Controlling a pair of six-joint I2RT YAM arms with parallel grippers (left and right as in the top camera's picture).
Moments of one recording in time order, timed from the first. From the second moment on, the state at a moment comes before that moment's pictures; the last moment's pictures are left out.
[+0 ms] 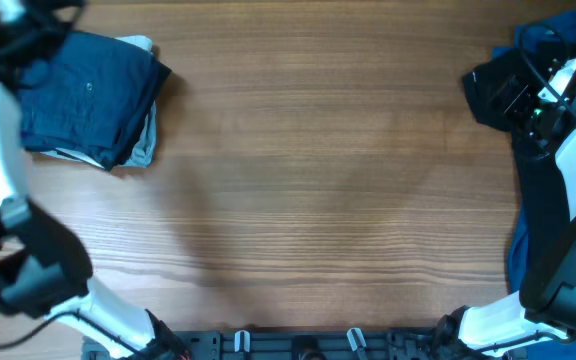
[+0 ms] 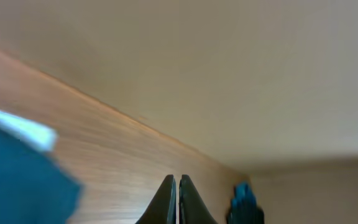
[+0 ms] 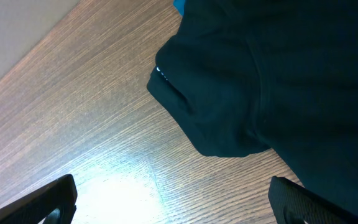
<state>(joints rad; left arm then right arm) 0.47 1.90 1.72 -0.33 0.91 -0.58 -0.43 1.73 1.21 -0.38 -0.29 0.26</state>
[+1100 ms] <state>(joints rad) 0.15 1.65 1.72 -0.86 0.34 -0.50 -0.43 1.73 1.21 -0.38 -0.29 0.26</state>
